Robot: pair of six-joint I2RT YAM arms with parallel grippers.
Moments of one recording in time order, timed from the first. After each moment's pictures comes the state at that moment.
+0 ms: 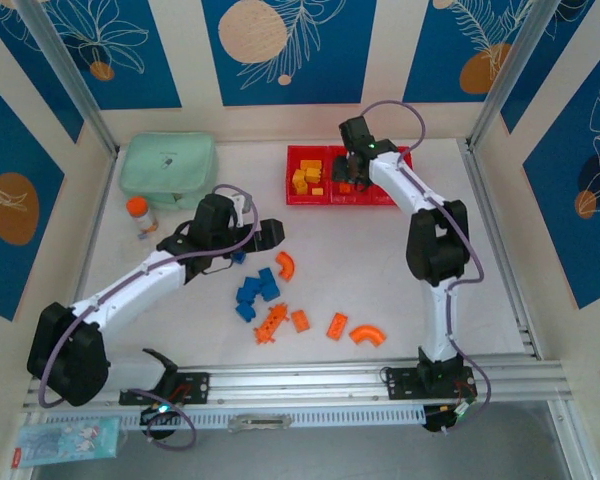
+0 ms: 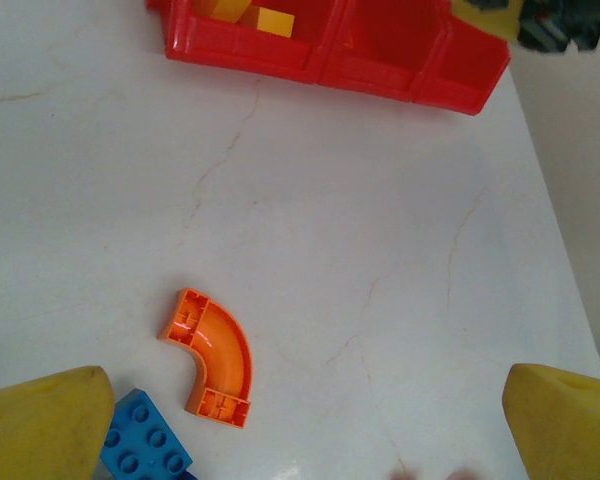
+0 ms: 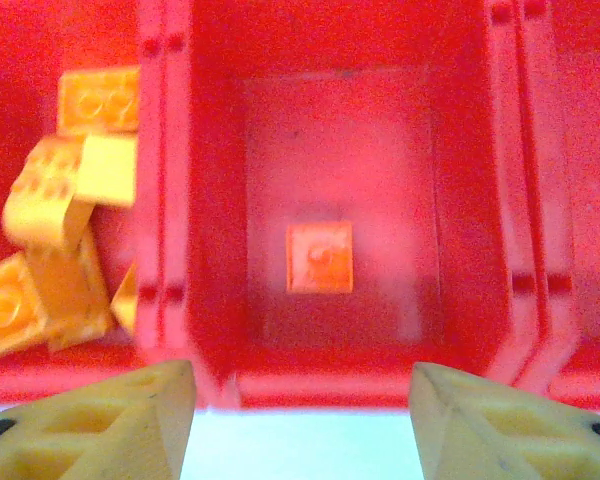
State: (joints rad) left arm -0.54 1.28 0.90 -0.26 0.24 -0.63; right arm 0.35 2.08 1.85 -0.78 0.13 0.38
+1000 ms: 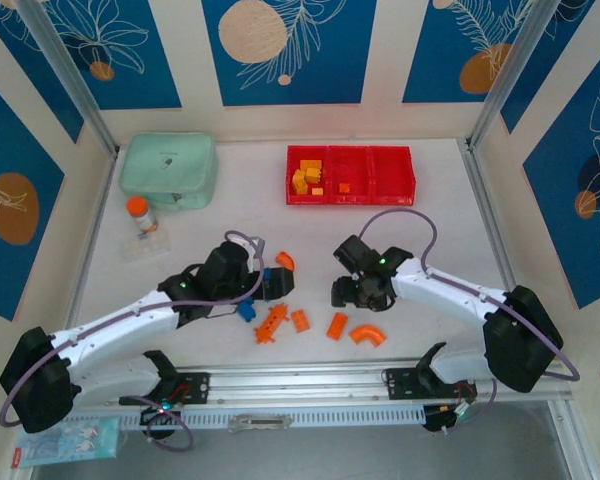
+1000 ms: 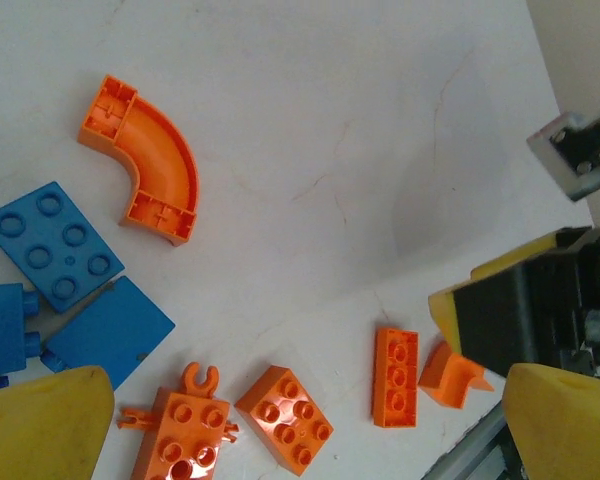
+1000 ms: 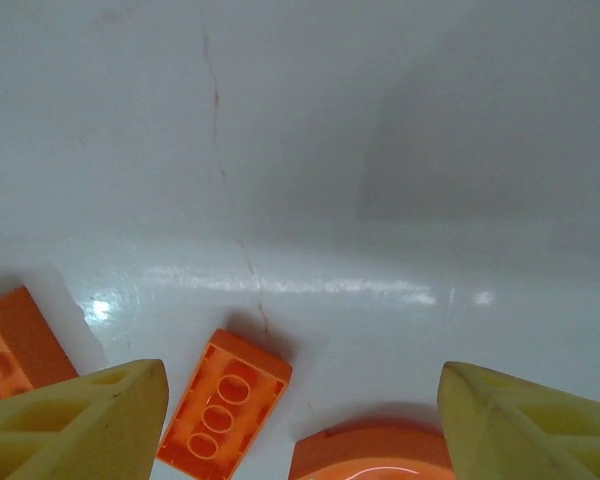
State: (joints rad) left arm -0.83 1.08 0.65 -0.26 0.10 -0.76; right arm 0.76 1.32 0.79 -0.83 0.00 0.77
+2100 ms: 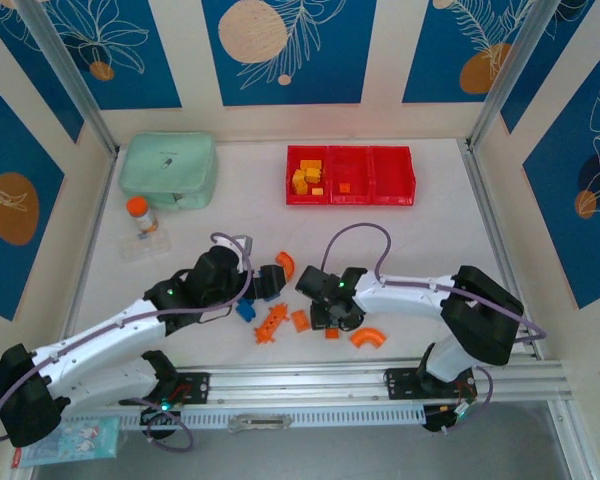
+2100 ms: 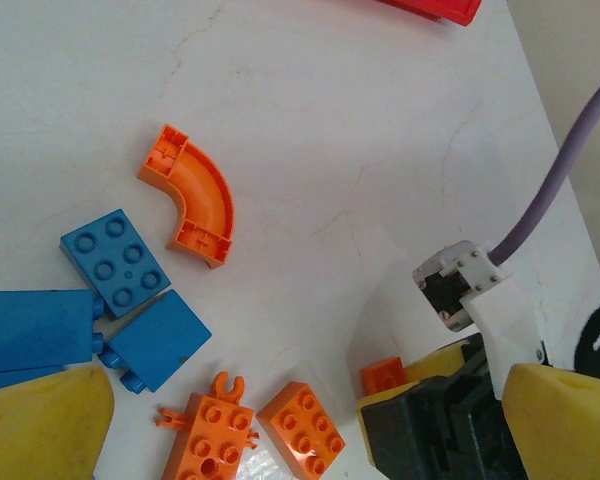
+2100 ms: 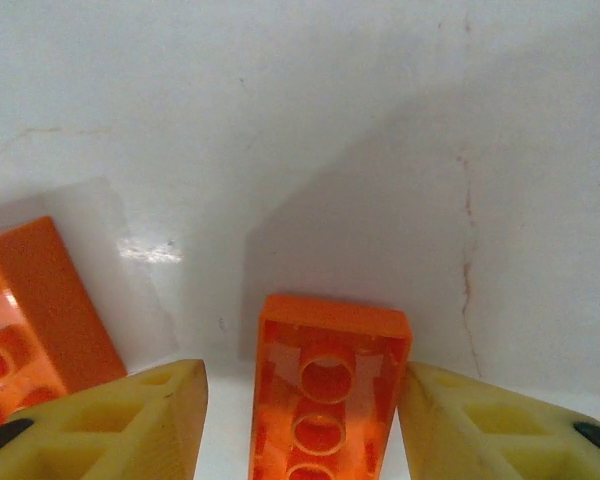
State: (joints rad) left arm -0.84 0.96 0.65 -0.32 -0.01 -0.78; right arm 1.02 1.54 0.83 -0.72 0.06 0.92
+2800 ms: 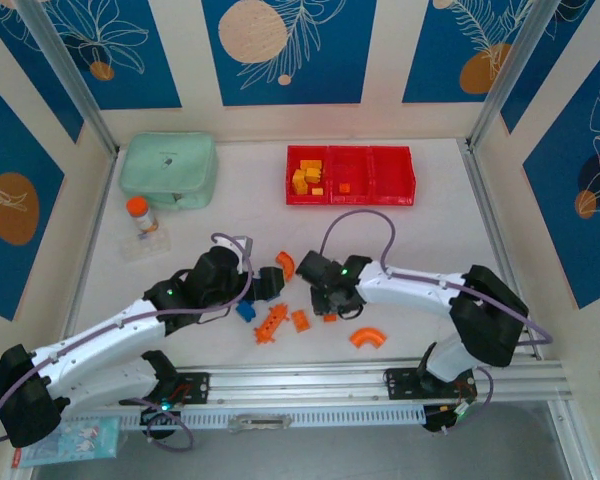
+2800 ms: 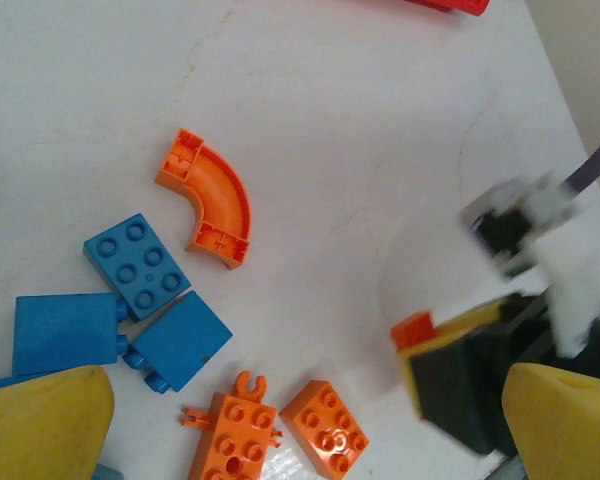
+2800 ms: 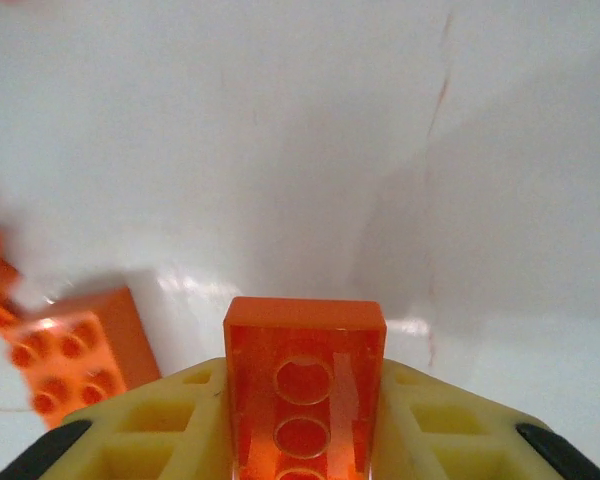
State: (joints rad) left arm -0.84 0.96 0.65 -0.35 -0.03 -0.72; right arm 0.94 1.50 0.93 -0.76 0.12 0.82
